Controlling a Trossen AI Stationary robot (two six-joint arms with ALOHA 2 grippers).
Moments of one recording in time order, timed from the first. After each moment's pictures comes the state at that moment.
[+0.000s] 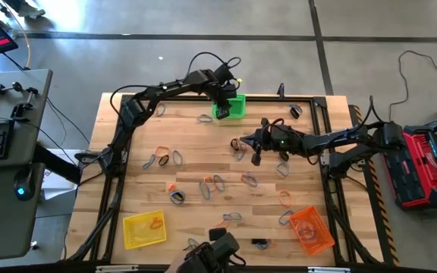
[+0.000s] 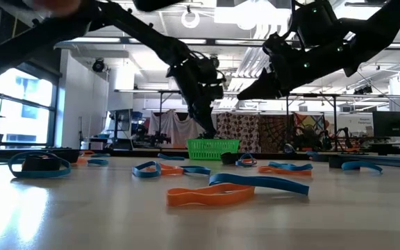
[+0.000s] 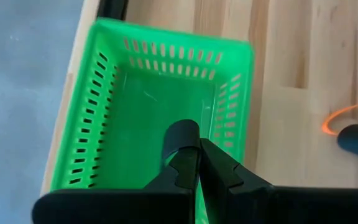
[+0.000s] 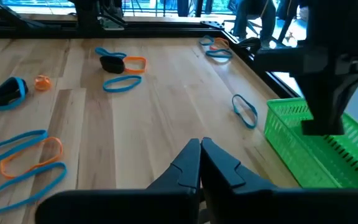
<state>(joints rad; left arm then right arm) 0.60 2.32 2.02 -0.80 0.20 0.45 -0.19 1.38 0.51 0.53 0.10 -0.08</state>
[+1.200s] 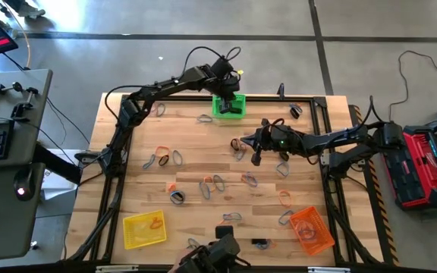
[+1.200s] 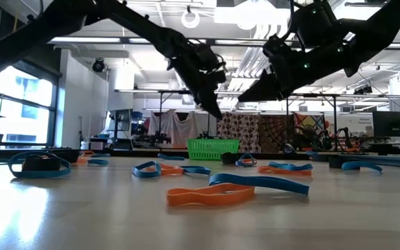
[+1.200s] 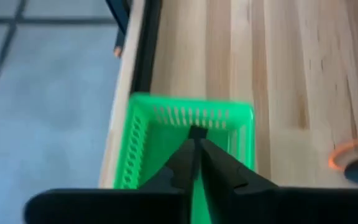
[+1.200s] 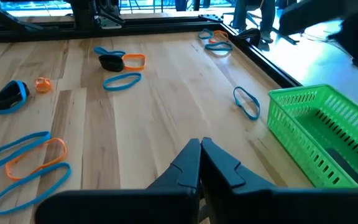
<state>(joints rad) 0.60 2.25 2.02 -0.66 0.21 0.50 -0.19 1.38 0.51 0.51 0.11 -0.02</state>
